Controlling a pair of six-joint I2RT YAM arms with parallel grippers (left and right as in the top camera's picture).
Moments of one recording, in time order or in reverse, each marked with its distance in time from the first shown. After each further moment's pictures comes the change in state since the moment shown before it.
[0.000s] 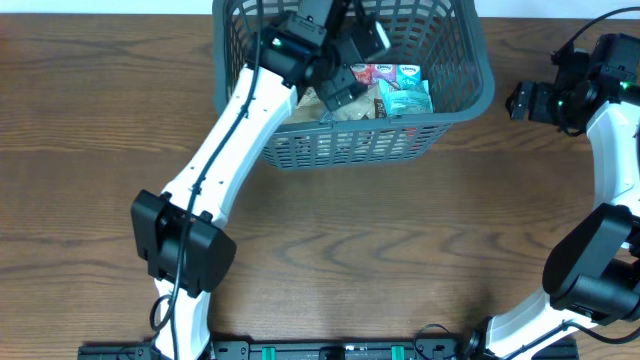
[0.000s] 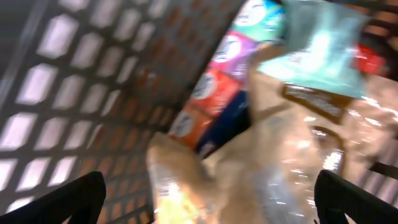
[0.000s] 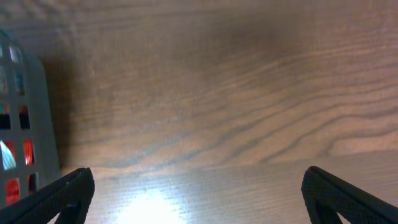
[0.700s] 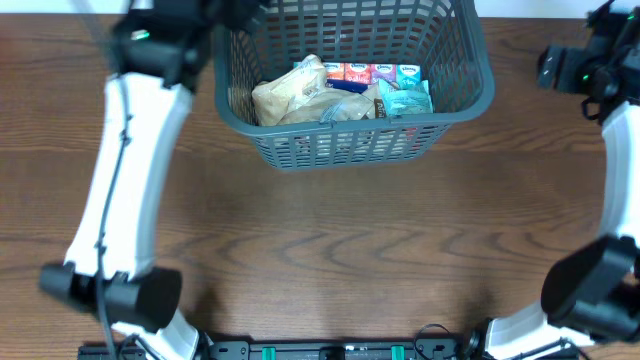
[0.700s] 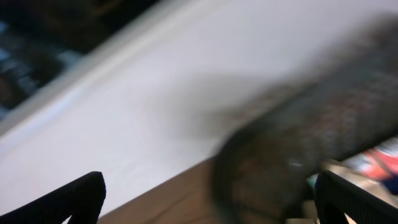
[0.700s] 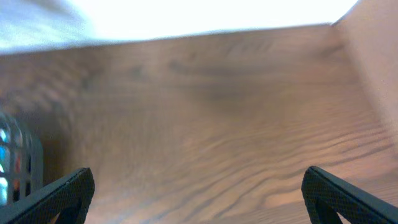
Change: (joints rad) left arm 0.274 -0.258 0.000 0.196 -0.140 -0.172; right arm 0.000 -0.101 0.095 0.126 0.091 0.000
